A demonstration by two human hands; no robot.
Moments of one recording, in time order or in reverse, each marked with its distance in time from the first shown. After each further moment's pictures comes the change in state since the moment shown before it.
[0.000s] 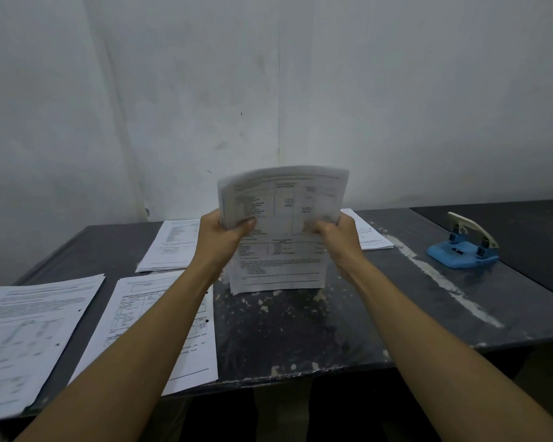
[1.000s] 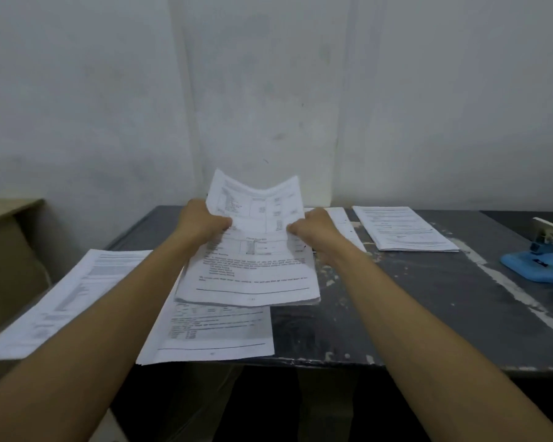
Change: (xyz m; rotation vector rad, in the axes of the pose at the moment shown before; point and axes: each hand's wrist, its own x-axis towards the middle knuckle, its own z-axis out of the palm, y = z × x) left_hand -0.003 0.020 -0.132 0.561 0.152 -0.373; right_hand -0.021 -0.024 0.127 -0.266 -0.342 0.200
